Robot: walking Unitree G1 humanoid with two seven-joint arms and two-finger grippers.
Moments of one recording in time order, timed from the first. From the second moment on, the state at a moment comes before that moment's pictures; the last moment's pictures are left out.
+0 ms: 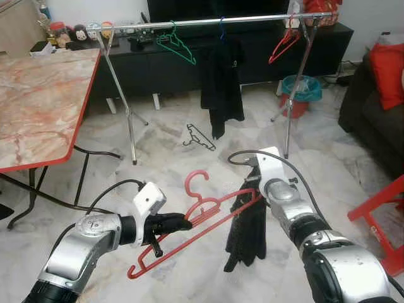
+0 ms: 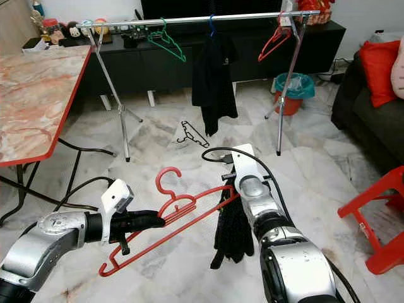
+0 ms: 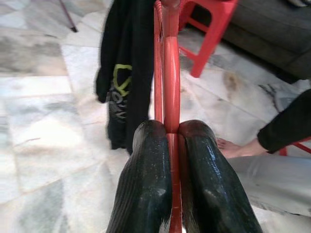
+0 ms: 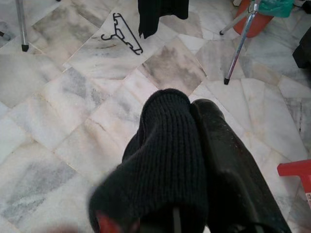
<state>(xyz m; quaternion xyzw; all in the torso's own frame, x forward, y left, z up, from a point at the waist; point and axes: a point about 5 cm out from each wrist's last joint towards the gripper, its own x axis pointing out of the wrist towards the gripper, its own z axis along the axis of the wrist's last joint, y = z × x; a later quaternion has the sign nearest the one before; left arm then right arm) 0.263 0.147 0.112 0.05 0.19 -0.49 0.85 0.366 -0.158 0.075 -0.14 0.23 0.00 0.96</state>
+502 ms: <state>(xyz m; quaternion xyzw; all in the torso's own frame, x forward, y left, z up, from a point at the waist) 0.267 0.144 0.108 0.05 0.19 -0.48 0.86 0.368 -0.142 0.079 -0.13 0.22 0.04 0.97</state>
